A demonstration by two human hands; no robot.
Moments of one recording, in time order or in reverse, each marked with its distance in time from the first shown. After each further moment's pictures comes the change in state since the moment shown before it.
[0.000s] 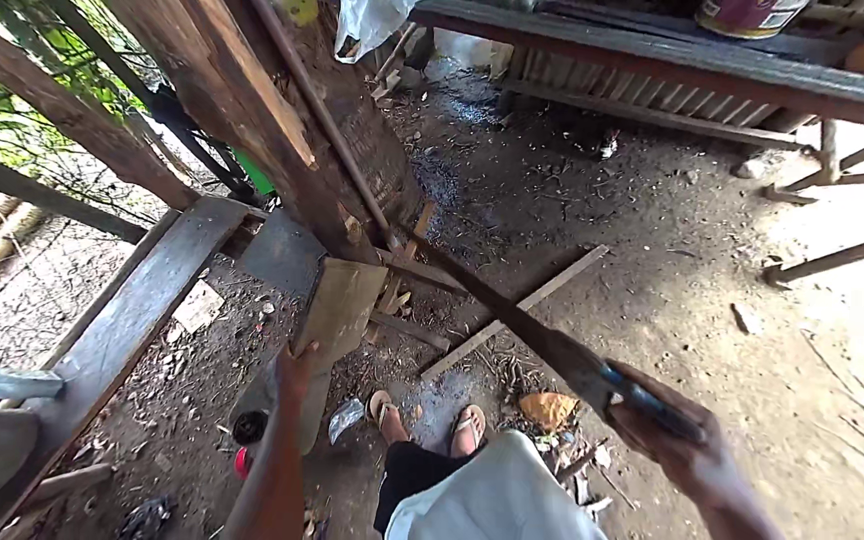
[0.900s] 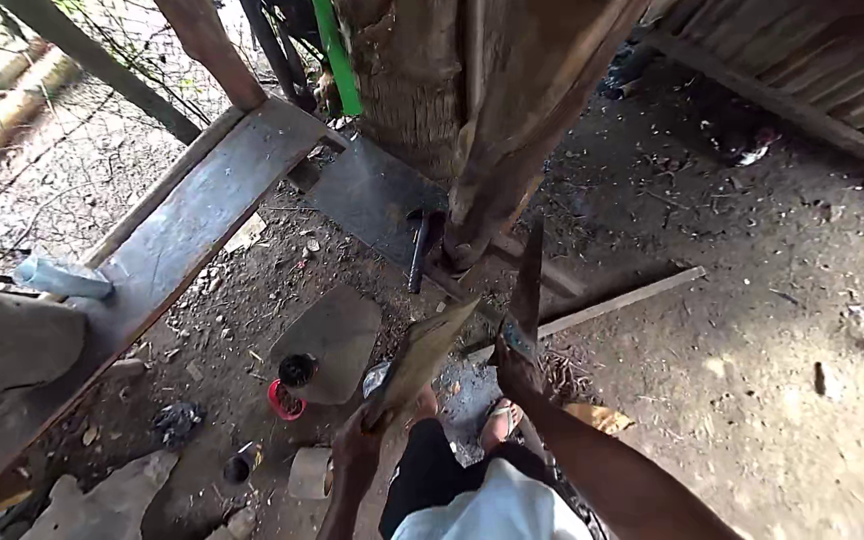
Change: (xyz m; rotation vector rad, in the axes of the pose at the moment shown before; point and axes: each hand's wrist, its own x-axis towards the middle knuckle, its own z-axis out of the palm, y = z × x) left_hand -0.039 -0.199 -0.003 -0.226 -0.123 0.012; right_hand 0.133 0.246 0.381 -1.249 -0.626 0.437
